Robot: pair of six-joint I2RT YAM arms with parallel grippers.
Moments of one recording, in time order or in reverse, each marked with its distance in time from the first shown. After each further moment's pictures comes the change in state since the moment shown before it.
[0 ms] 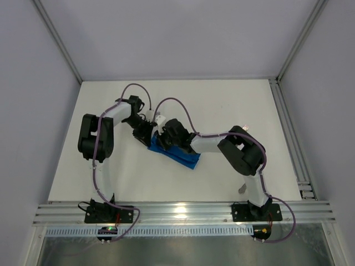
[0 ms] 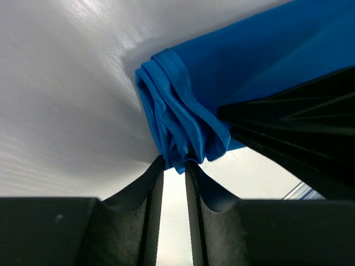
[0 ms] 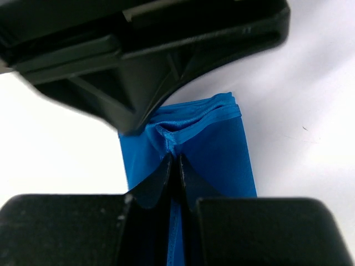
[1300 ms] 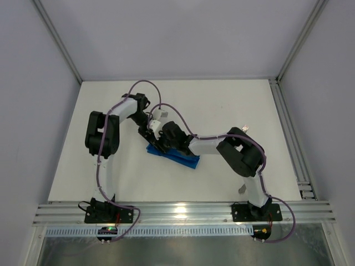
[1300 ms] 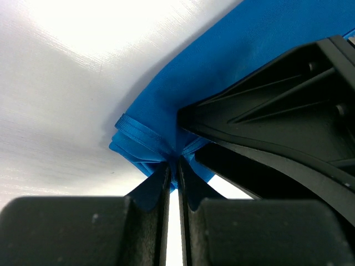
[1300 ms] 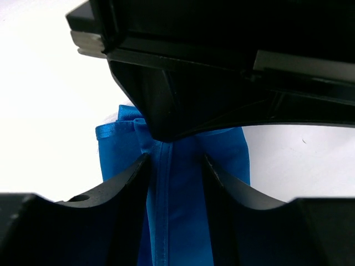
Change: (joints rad) left arm -0.042 0.107 0.171 -0.146 0.074 0.224; right arm 0.032 0.000 0.003 -0.027 0.026 -0.190
